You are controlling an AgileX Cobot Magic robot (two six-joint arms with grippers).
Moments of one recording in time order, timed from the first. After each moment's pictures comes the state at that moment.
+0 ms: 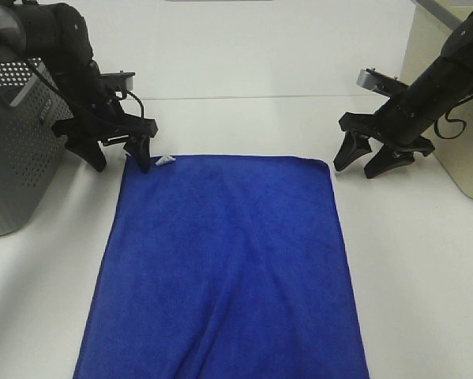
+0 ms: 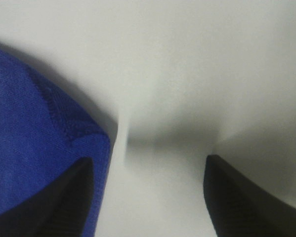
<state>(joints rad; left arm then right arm) -0.19 2.51 -2.09 -0.21 1.12 0.05 -0.01 2.31 -1.61 0.58 0.87 -0.44</state>
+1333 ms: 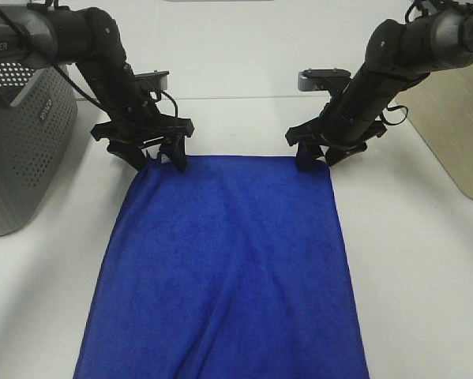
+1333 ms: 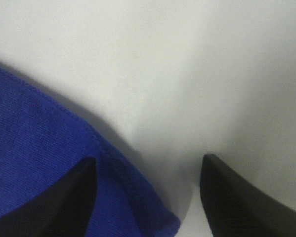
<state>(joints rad) -0.28 2.53 -2.10 -0.31 1.06 0.06 0.20 2.32 -1.63 0.34 0.63 -0.30</state>
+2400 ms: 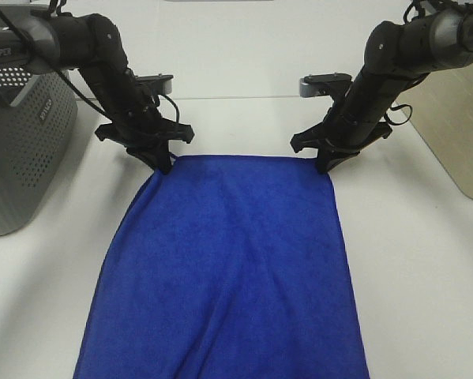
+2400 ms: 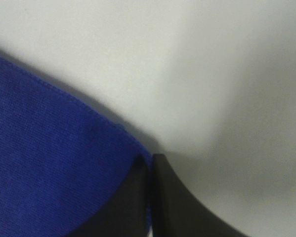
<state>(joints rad) -0.28 2.54 -2.10 -0.31 1.04 0.16 0.21 2.32 -1.63 0.24 0.68 -0.26</state>
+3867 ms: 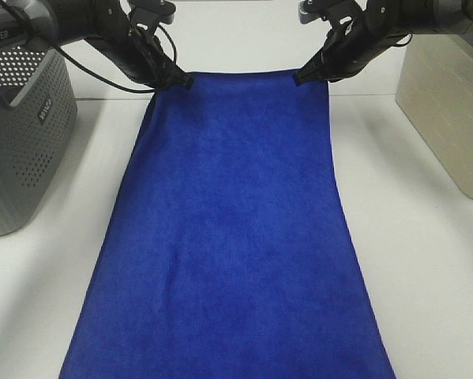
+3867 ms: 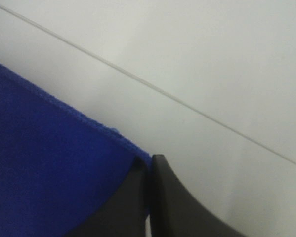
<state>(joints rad) -0.28 2.54 -2.24 -0.10 0.58 0.26 0.21 2.30 -1.81 0.01 0.32 -0.28</state>
